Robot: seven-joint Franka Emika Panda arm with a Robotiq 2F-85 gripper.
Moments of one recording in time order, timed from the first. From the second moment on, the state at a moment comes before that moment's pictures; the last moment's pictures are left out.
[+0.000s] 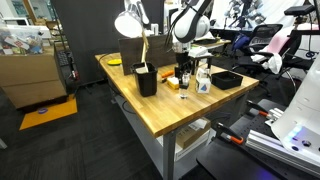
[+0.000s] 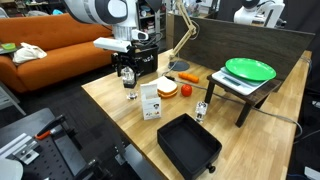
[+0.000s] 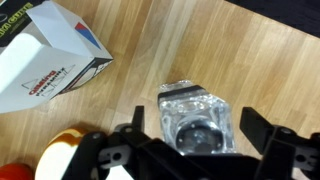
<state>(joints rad) 0.06 0.29 0.08 -2.29 -0.08 2.43 -0.11</state>
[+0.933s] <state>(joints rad) 0.06 0.29 0.08 -2.28 -0.08 2.43 -0.12</state>
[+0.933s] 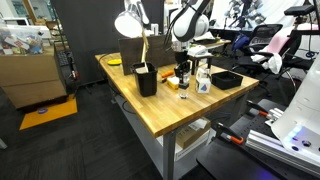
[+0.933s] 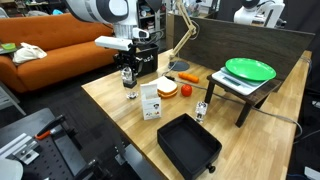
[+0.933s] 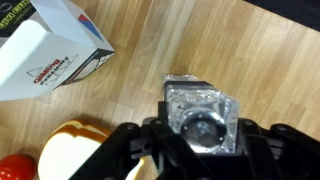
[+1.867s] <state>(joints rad) 0.14 0.30 0.07 -2.20 -0.13 2.33 0.27</state>
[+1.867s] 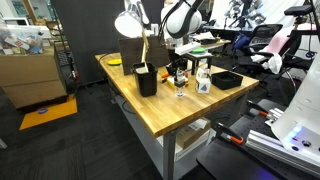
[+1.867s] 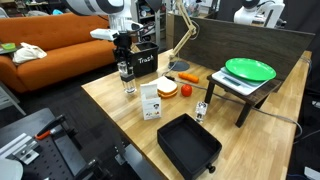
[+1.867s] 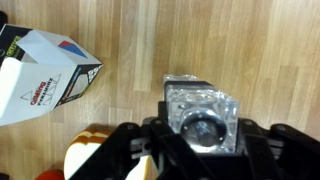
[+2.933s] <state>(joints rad) 0.19 0.30 0.09 -2.15 0.03 2.26 0.46</state>
